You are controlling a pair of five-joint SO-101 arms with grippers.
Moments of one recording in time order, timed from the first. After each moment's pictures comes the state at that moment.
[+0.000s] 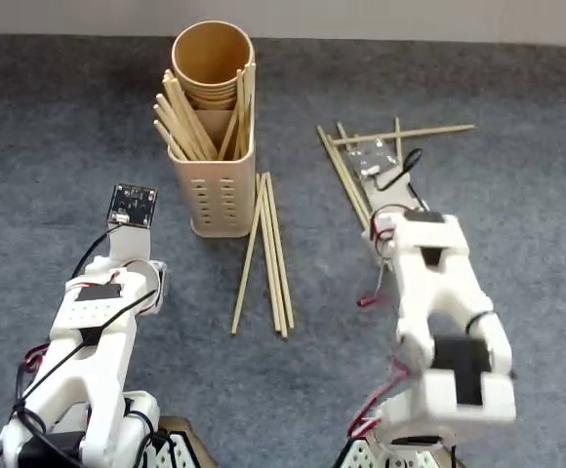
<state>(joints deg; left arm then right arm) -13.0 -30.3 71.6 25.3 -7.6 -2.7 4.0 33.5 34.6 33.8</state>
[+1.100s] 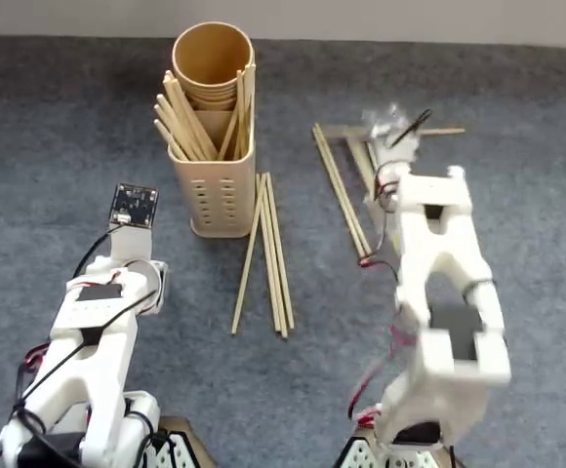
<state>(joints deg) -12.7 -30.3 71.6 25.3 -7.6 -2.3 12.9 9.5 52.6 23.6</state>
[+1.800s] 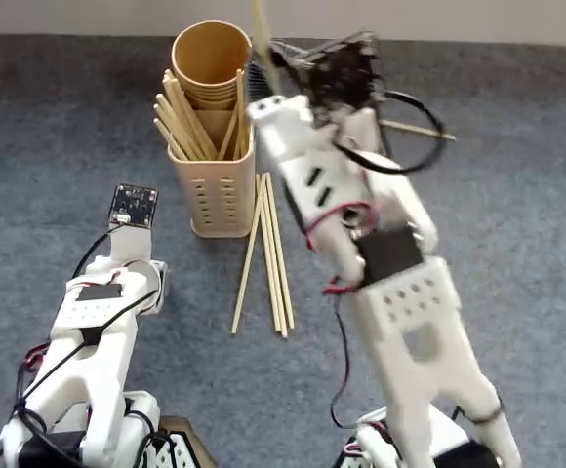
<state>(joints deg) -12.7 -30.3 71.6 25.3 -7.6 -29.0 -30.3 12.7 22.7 6.4</state>
